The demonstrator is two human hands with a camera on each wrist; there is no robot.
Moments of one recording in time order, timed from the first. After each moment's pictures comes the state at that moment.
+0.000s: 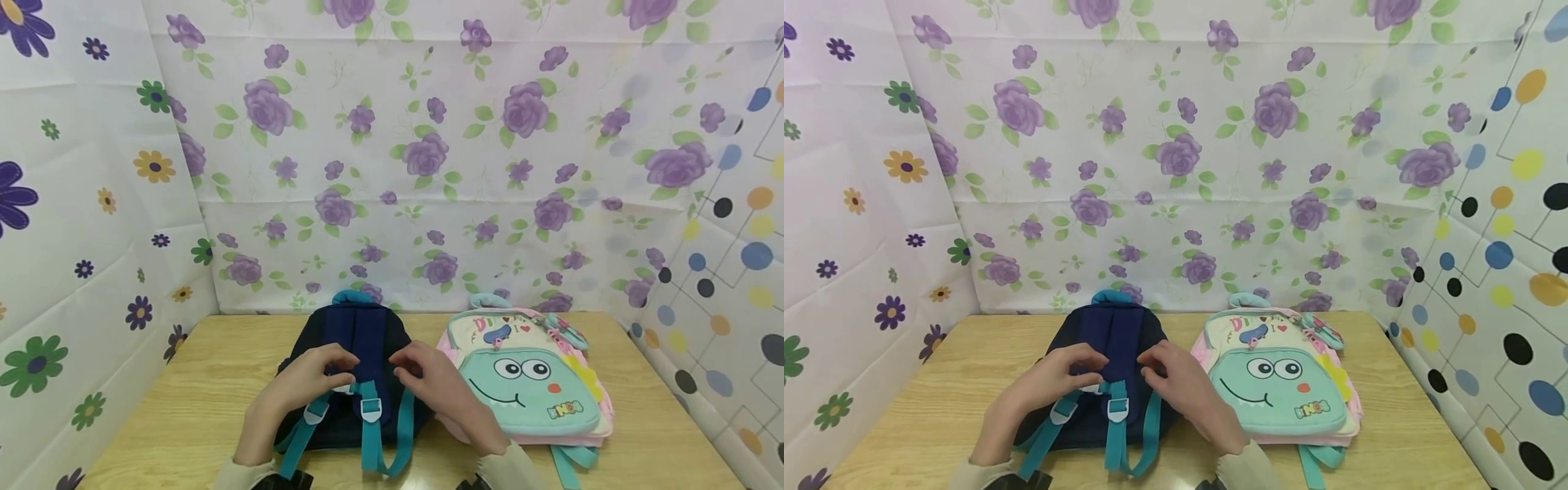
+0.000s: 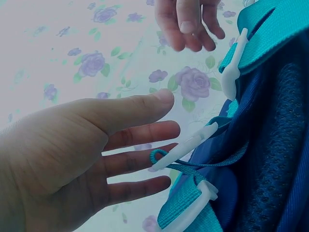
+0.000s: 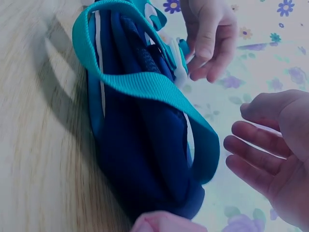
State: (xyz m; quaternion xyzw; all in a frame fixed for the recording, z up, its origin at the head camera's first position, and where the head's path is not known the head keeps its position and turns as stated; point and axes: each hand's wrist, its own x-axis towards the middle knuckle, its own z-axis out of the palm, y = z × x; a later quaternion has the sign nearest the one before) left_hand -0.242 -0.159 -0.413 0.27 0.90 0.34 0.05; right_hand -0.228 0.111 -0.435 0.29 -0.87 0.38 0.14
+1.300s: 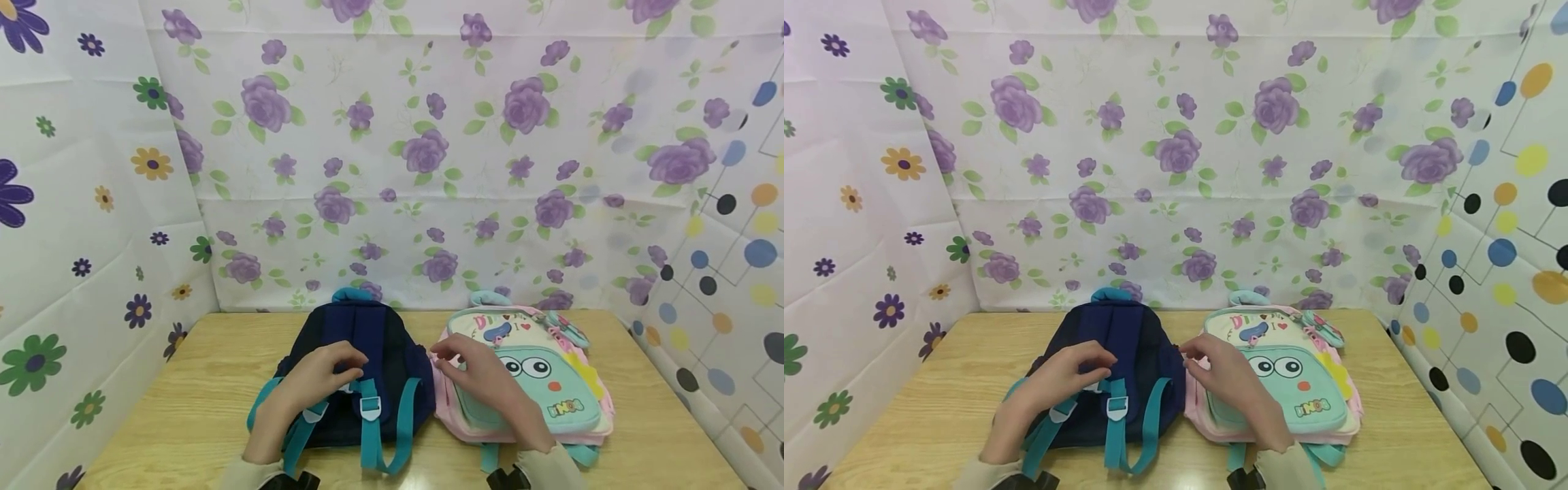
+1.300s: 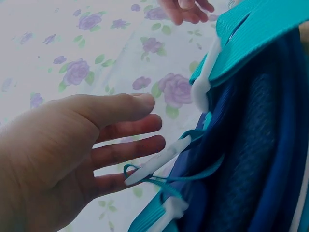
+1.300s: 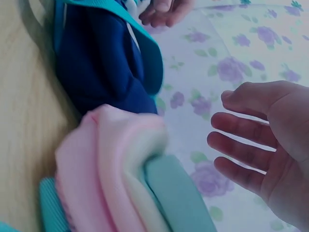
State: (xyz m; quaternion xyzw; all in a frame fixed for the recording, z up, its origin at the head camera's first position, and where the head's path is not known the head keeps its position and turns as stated) left_hand -0.242 -0.143 -0.419 0.30 0.90 0.31 0.00; right_hand -0.230 0.178 -0.429 0.28 -0.88 0.33 0.16
